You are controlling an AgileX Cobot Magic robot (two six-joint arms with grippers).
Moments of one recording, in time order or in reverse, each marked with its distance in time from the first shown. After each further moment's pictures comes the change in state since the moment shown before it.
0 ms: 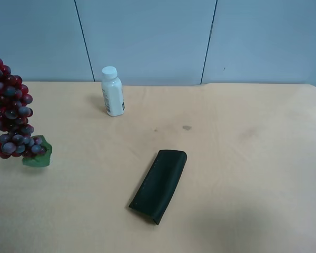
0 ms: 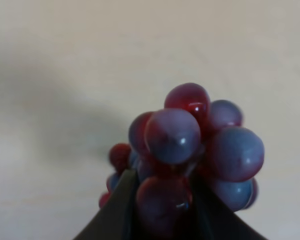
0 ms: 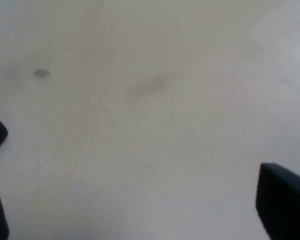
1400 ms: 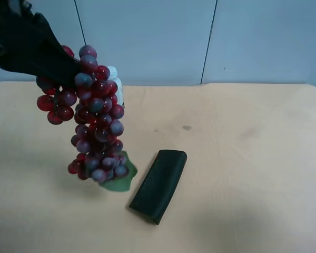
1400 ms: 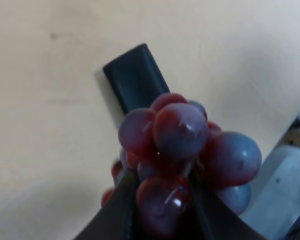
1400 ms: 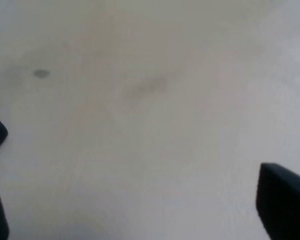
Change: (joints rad) left arm -0.639 -0.048 -0.055 -0.107 -0.056 0.100; right arm 0.000 0.000 0.000 -0.001 0.000 0.005
